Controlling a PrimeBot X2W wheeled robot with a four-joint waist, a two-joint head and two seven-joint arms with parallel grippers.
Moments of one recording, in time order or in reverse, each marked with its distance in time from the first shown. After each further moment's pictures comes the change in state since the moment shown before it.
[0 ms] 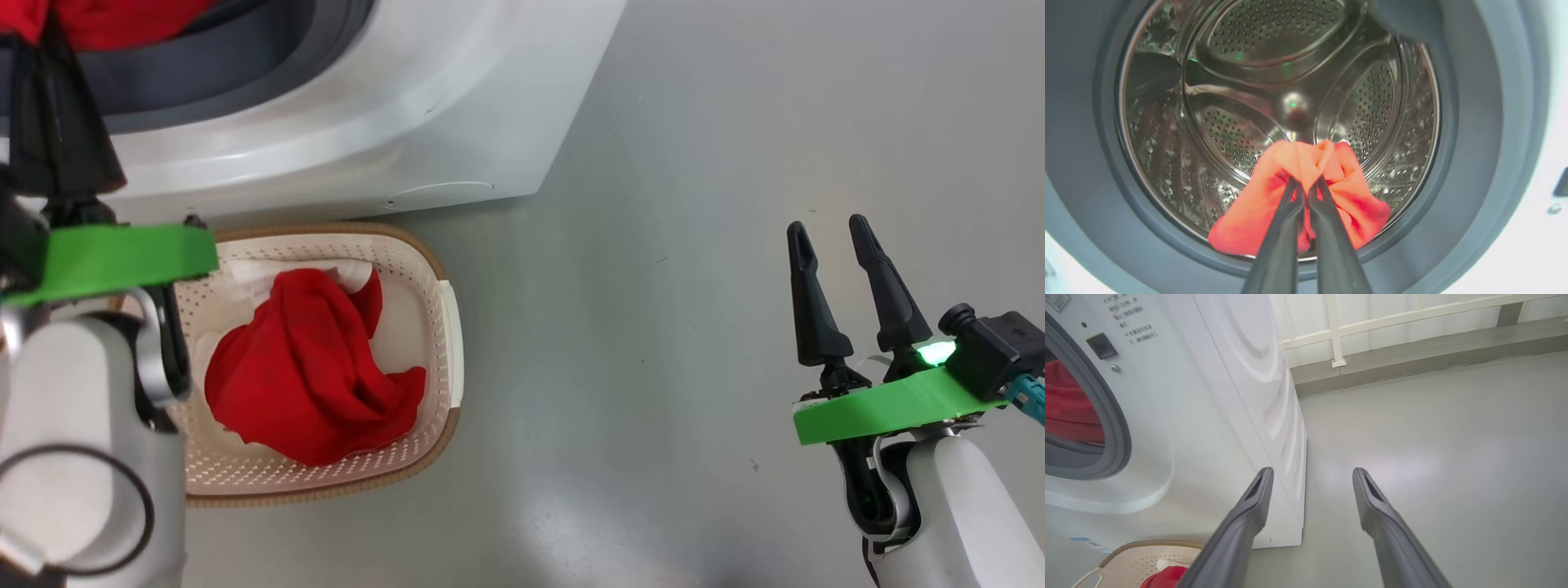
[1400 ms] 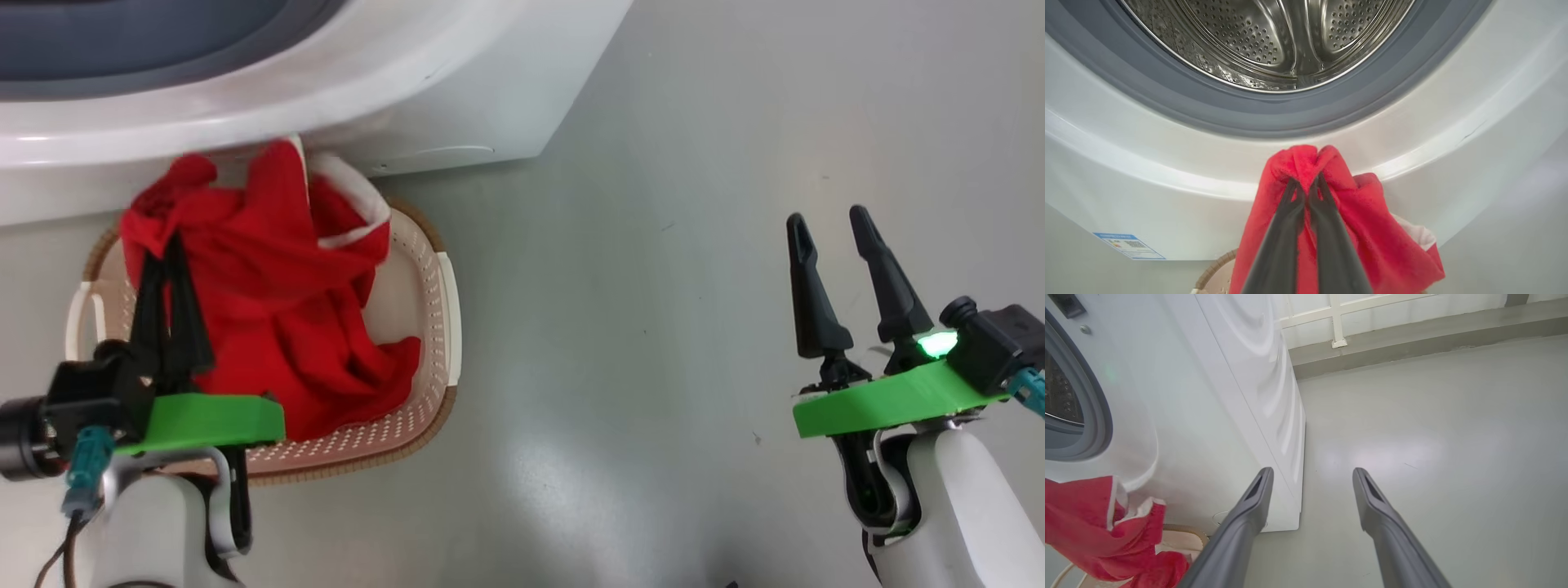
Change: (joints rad) left arm 0.324 -0.067 0.010 -0.077 -0.001 -0.039 -0.004; right arm 0.001 0.000 0.002 -0.009 -0.008 0.000 0.000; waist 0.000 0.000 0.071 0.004
